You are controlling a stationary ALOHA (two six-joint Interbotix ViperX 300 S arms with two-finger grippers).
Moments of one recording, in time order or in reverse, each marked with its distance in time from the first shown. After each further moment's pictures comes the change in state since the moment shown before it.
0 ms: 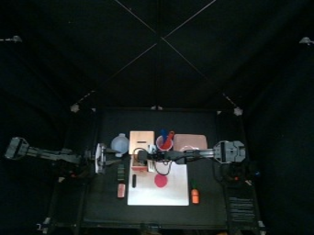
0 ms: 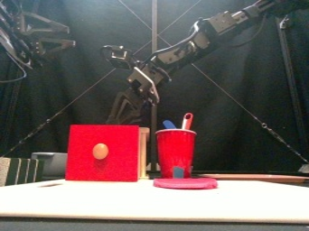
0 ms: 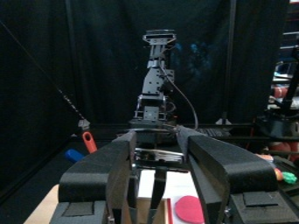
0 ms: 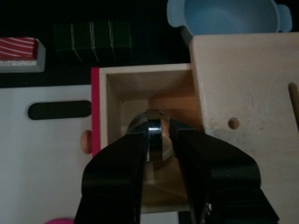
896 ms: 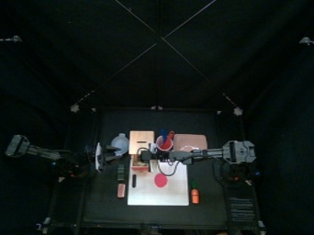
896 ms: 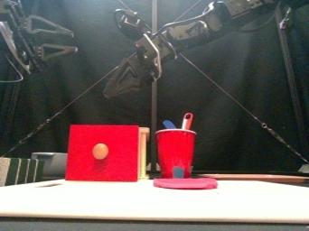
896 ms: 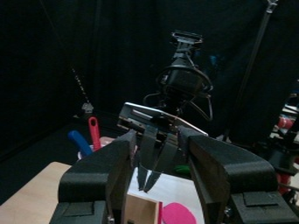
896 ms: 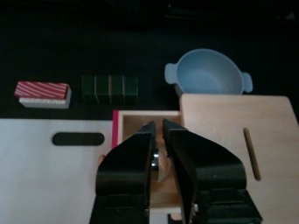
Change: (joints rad) left arm -0.058 -0.003 -0.017 -0.212 -0.012 0.005; right arm 0.026 -0.132 0.049 -0.052 -0.112 -0.002
